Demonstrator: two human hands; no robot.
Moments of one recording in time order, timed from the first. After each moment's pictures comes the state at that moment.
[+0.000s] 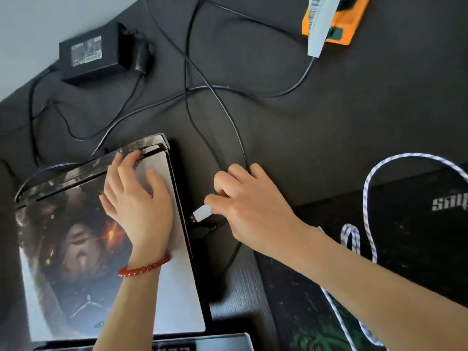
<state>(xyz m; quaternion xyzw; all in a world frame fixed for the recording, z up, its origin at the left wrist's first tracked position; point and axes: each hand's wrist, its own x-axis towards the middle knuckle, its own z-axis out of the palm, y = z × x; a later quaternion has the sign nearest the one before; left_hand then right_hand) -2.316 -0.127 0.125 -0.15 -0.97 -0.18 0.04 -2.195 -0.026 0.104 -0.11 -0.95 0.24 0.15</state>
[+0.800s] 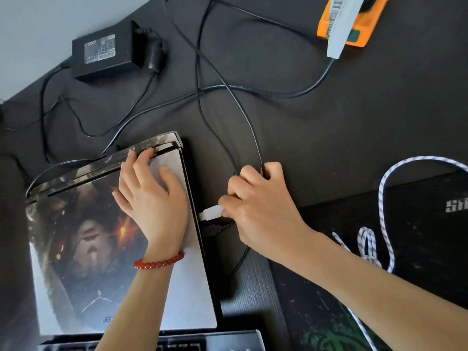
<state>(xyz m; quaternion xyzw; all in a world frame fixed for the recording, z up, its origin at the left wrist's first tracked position) -2.315 -0.125 0.123 -0.15 -0.97 -0.16 0.04 -2.196 -0.035 0.109 -0.14 -0.96 0.21 0.11</state>
